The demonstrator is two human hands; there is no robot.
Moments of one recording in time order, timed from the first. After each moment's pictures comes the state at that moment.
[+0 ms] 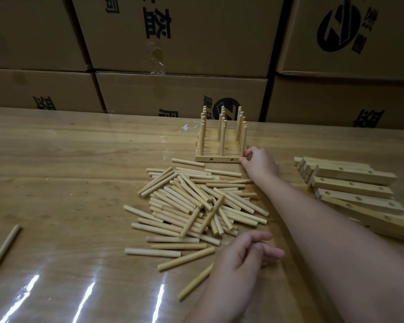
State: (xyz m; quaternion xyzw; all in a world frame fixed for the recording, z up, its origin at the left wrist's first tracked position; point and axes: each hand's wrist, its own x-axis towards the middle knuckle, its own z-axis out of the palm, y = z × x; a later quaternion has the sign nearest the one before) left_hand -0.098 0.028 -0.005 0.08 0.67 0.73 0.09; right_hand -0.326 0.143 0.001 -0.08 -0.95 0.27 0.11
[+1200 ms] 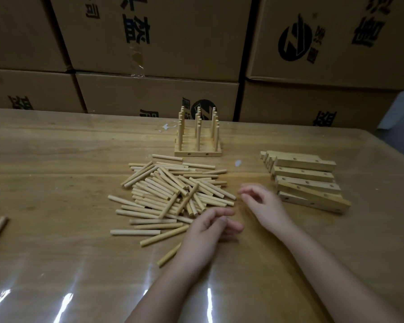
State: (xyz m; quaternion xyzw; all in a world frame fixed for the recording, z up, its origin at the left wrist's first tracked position) left_hand -0.094 0.024 0.008 0.07 0.62 0.78 0.12; right_hand -0.157 0.192 -0.003 0.05 -0.88 0.47 0.09
